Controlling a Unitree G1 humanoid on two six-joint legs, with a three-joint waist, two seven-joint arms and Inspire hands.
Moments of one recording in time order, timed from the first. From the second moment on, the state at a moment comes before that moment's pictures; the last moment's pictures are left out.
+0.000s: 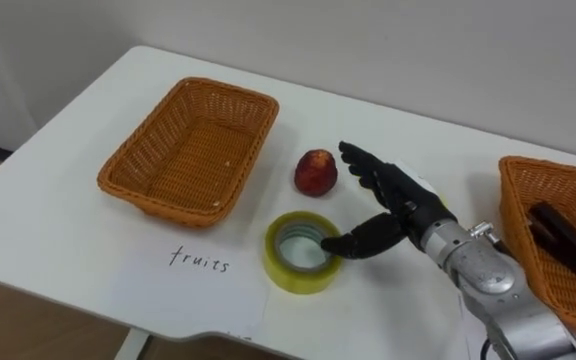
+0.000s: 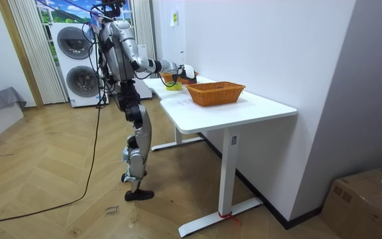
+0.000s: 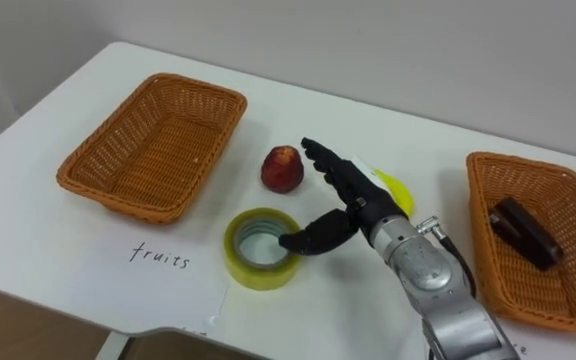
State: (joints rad) left arm 0.34 0.26 -0.05 0.82 0.45 0.20 0.05; right arm -0.11 -0.38 0.26 0.14 0.03 0.10 0.17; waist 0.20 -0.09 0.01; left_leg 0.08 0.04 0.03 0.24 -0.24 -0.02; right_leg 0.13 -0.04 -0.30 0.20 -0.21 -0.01
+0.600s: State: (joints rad) left arm 0.34 0.26 -0.04 0.82 0.45 0.22 0.02; right arm -0.11 -0.37 0.30 0.19 -0.02 0.12 0.16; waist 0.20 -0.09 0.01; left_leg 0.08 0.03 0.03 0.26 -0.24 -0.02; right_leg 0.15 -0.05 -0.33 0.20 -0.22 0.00
